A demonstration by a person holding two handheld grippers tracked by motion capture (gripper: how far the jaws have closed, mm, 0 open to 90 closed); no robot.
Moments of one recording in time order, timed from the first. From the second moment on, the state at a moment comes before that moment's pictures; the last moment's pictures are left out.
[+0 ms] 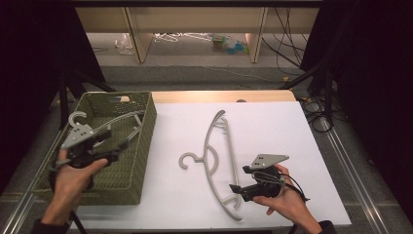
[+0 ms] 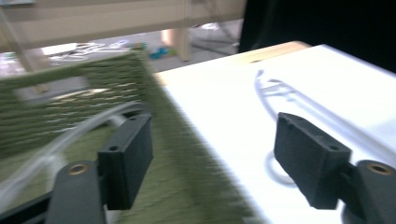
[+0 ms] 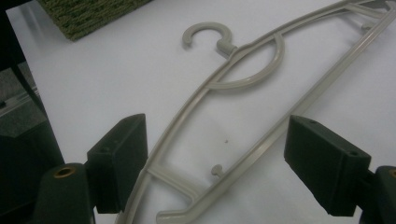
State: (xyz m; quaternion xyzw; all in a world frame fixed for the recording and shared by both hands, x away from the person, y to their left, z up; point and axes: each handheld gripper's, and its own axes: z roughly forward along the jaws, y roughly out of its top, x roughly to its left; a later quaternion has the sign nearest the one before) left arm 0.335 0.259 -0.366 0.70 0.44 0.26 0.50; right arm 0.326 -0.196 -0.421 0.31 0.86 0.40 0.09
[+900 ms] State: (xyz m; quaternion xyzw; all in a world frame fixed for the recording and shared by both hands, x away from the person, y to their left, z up) left arm 0.285 0.182 -0.419 0.73 0.33 0.23 0.55; right arm 0.329 -0.187 -0.431 0.31 0.86 0.40 0.09
